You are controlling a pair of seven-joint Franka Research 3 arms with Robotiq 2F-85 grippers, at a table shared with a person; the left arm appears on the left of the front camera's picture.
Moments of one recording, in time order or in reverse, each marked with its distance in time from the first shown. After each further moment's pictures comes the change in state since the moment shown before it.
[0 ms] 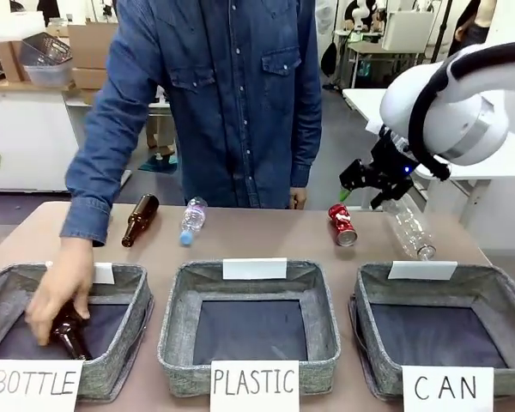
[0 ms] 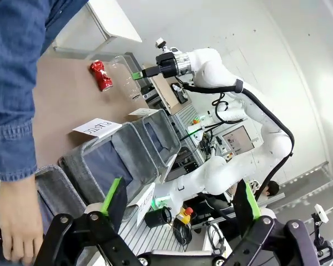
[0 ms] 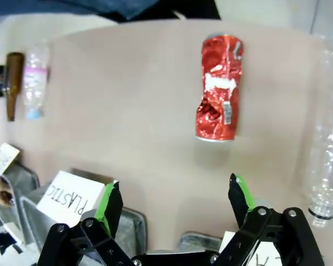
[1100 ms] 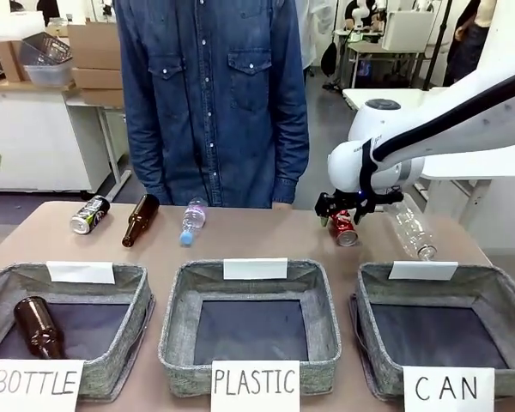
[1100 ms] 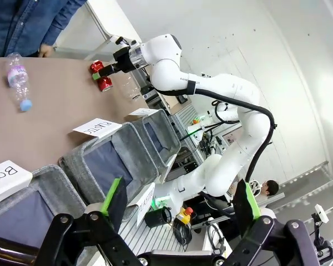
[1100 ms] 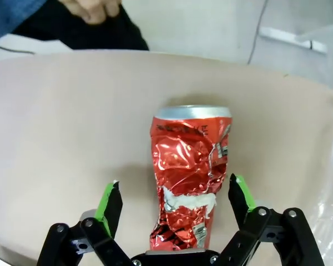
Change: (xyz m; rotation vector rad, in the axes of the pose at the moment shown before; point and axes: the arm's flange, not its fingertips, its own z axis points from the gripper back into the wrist) left arm 0.000 0.000 0.000 -0.001 0.000 -0.001; right arm 0.062 -0.003 -0.150 -0.334 0.109 0.051
